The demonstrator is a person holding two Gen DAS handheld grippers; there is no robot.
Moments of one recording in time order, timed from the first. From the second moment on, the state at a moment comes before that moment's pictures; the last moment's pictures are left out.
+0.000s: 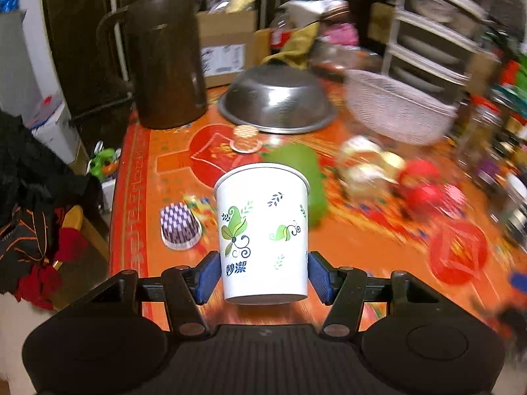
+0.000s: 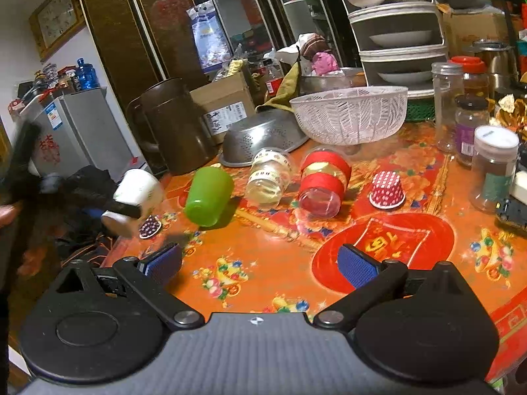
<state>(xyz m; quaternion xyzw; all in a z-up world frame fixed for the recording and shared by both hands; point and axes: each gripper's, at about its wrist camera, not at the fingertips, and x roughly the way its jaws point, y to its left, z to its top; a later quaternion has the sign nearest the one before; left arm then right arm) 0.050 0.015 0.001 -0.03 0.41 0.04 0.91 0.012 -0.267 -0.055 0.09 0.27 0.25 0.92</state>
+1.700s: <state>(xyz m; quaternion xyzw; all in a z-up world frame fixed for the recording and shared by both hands) -0.039 -0.072 -0.085 -0.13 0.46 -0.10 0.87 0.035 -0.201 -0.095 0.17 0.51 0.28 0.80</state>
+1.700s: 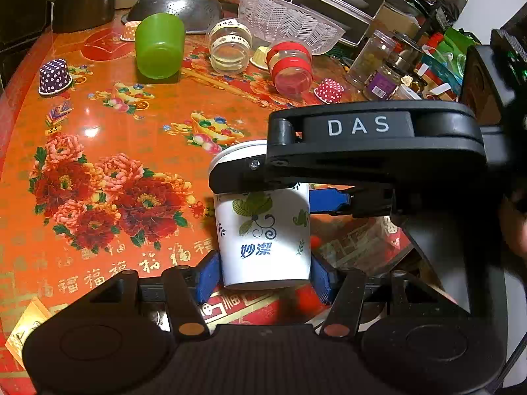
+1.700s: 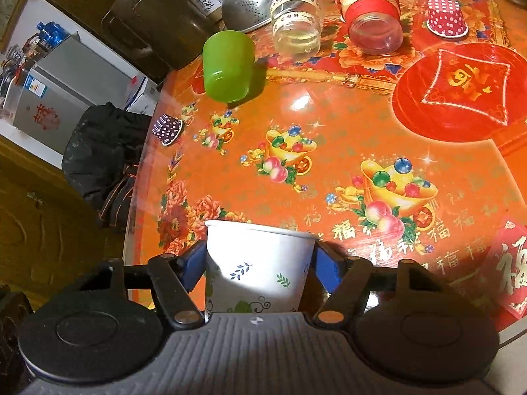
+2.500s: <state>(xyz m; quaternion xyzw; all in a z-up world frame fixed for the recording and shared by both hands) -0.096 -0.036 -0.073 -0.06 0.43 -0.12 0.89 0.043 -0.197 -0.098 0.17 0.52 0.27 0.79</state>
